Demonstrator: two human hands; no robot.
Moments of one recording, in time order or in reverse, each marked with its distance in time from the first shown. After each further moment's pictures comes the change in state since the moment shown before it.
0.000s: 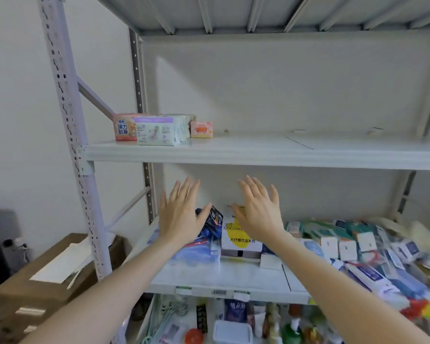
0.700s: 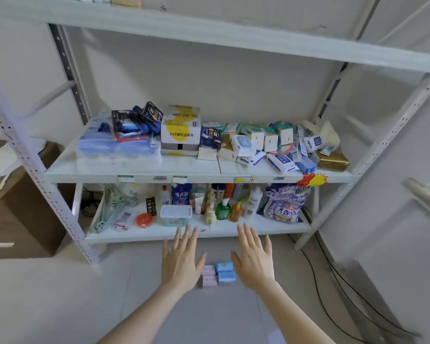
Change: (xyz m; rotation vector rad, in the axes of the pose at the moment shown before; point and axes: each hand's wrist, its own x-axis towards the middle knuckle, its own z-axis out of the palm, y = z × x) left_hand -0.351 0.142 0.153 -0.097 -0.604 0.028; right_hand -0.406 0.081 0.053 -0.092 -0.601 0.391
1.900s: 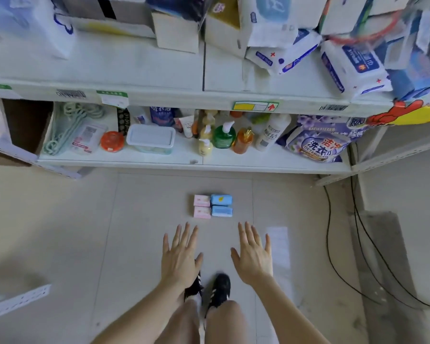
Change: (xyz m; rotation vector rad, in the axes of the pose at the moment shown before) left_hand 0.111 0.056 0.279 0.062 -0.557 -0.182; right_hand 0.131 0.166 0.248 0.015 -0.589 0.005
